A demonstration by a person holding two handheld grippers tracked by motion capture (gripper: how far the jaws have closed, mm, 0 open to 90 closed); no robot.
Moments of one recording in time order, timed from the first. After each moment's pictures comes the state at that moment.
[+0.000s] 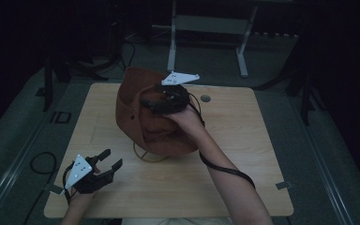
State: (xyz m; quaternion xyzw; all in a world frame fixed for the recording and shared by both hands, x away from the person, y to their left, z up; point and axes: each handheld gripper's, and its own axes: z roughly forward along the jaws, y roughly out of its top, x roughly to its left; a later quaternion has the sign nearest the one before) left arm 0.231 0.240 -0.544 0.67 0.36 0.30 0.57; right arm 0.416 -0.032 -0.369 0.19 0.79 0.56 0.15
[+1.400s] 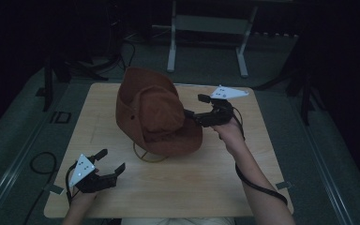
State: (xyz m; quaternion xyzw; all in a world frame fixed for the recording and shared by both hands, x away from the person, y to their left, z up) left arm 0.238 0.237 -0.551 0.68 0.38 0.29 0.56; right arm 0.403 -0.157 -0.394 0.24 0.78 0.56 0.16
